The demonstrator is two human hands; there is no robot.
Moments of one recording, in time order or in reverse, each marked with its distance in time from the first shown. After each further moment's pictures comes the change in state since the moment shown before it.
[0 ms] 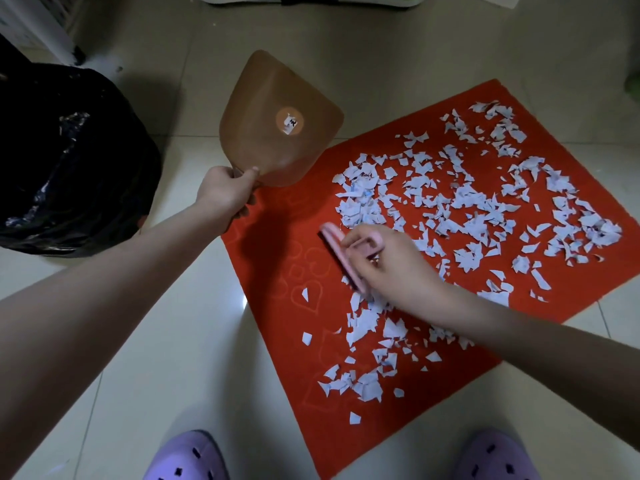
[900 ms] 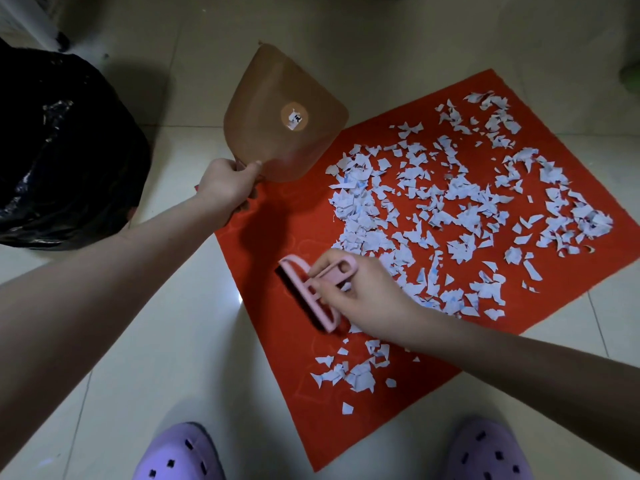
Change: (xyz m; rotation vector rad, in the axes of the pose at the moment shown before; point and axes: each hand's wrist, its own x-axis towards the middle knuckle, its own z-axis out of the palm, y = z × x) left_hand 0.006 -0.005 0.015 0.017 -0.021 0.029; right_hand -0.024 -0.007 0.029 0.211 -0.142 -0.006
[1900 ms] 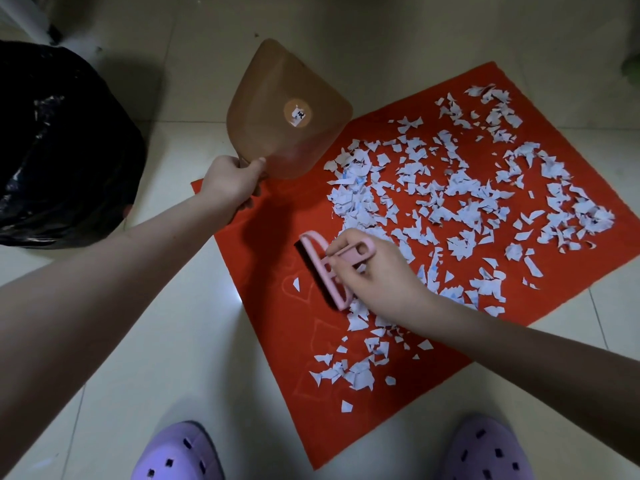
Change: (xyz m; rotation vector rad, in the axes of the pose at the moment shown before) left_hand -0.005 0.005 0.008 -0.061 -0.036 -0.001; right_hand 0.005 0.007 -0.017 -0.050 0.101 0.052
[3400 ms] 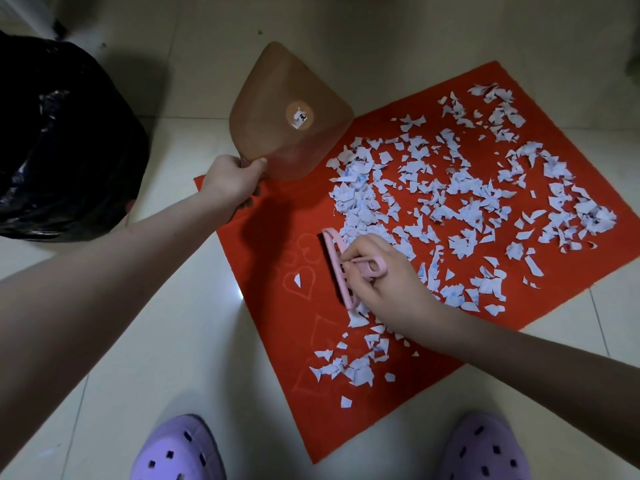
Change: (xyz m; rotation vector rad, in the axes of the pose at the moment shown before) left_hand 0.000 -0.005 -0.002 0.061 0.006 -0.002; right_hand -0.015 0.009 0.001 -0.031 0.033 -0.085
